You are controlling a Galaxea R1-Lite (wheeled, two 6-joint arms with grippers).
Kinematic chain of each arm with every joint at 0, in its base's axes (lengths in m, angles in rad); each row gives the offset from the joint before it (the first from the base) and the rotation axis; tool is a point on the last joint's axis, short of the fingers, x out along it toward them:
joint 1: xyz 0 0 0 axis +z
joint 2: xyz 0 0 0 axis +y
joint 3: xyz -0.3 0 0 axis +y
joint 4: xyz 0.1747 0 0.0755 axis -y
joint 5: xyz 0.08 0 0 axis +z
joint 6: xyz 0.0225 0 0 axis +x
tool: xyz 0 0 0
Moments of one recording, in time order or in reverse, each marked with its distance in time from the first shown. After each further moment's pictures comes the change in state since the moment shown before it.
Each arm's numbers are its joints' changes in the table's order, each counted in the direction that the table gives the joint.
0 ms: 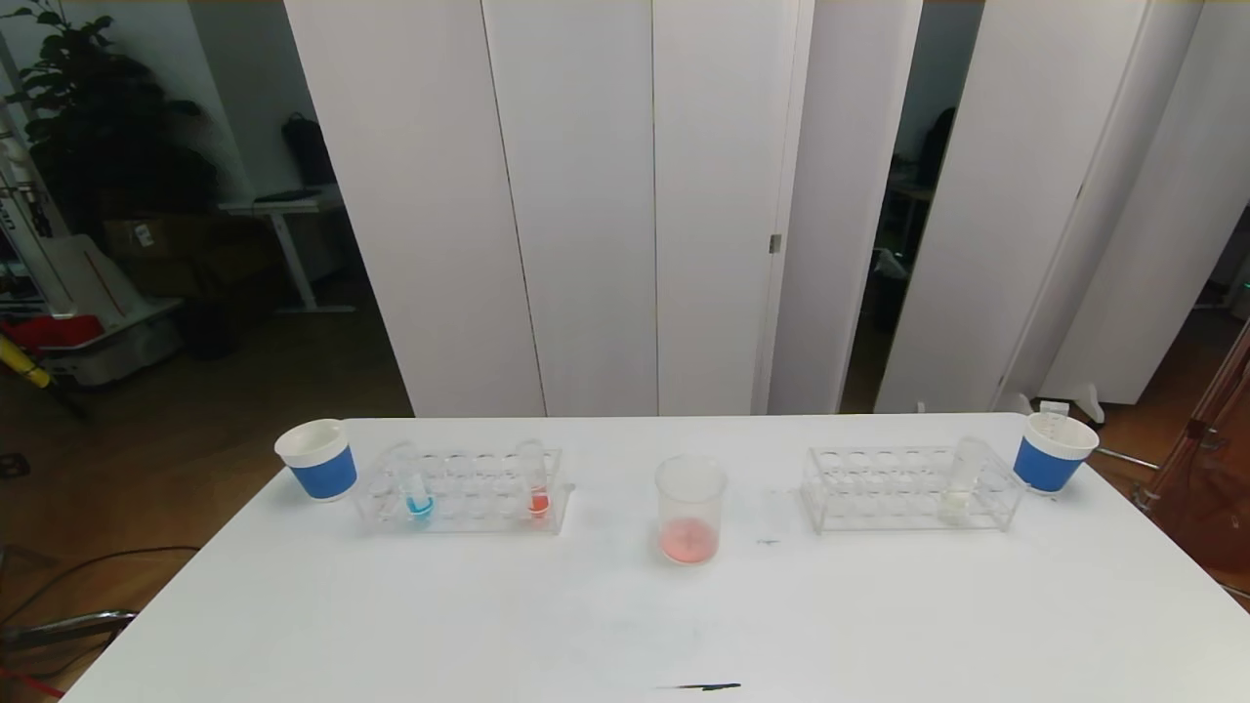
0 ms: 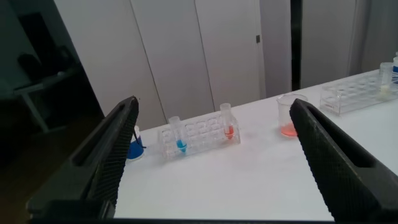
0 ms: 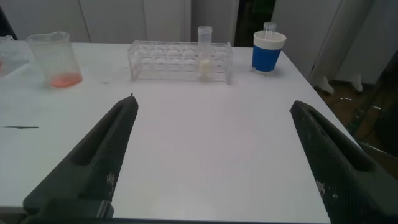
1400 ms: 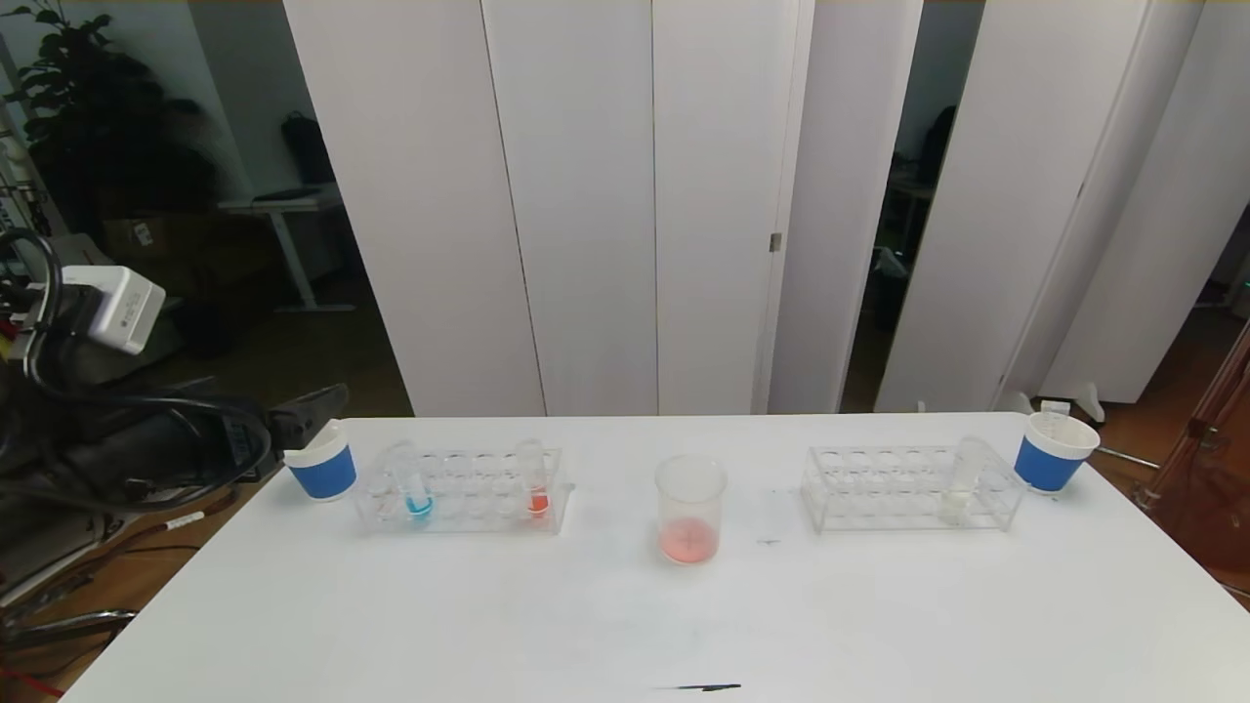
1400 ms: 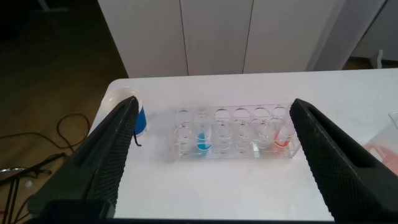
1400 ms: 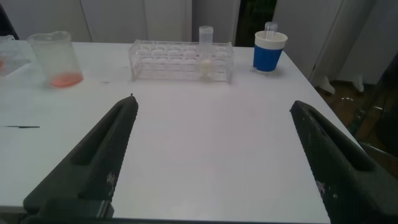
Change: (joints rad) left arm -0.034 1.261 -0.119 0.713 0.225 -0.101; right arm 0.000 0.000 0.000 0.000 0.000 0.000
